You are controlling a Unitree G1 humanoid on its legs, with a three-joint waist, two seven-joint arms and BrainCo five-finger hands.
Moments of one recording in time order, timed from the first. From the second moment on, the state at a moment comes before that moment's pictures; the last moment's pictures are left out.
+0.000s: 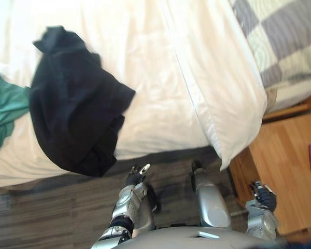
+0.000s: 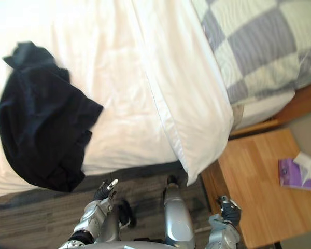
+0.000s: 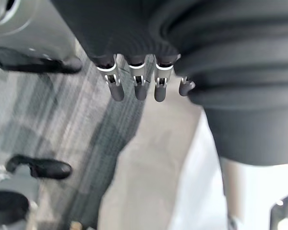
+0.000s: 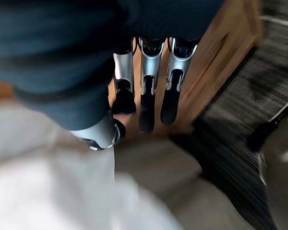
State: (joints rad) left arm -0.03 -0.07 0.23 0.93 -0.33 -0.05 -0.03; right arm 0.16 0.05 -0.43 0.77 0.20 -0.35 0.04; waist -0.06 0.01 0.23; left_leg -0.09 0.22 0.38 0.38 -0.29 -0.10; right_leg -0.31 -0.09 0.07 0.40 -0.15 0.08
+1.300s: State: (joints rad) left arm 0.06 0.04 0.29 0.96 -0.20 -0.10 -0.07; right arm 0.08 0.06 -0.36 0.93 -0.03 -0.37 0.27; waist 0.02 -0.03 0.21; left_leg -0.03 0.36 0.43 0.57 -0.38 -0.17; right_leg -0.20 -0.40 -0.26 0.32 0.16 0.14
